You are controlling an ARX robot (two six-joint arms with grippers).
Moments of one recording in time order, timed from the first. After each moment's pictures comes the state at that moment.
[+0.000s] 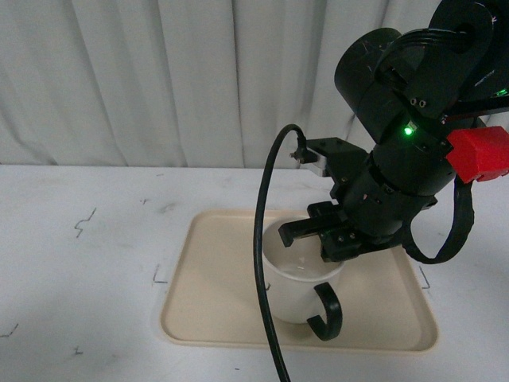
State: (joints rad) left arm 0.00 0.01 0.01 0.00 0.00 0.00; right arm 0.39 2.12 1.42 -0.48 -0.10 0.01
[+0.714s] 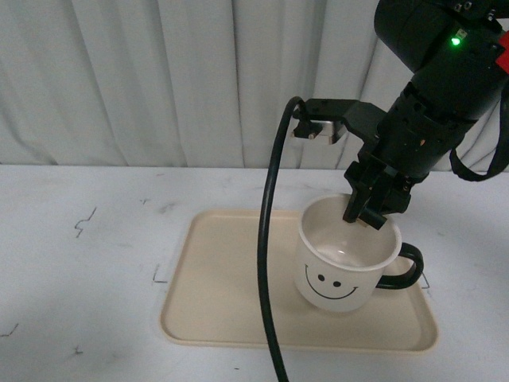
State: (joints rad) left arm 0.00 0.01 0.01 0.00 0.00 0.00; right arm 0.30 2.14 1.65 -0.75 -0.22 -0.75
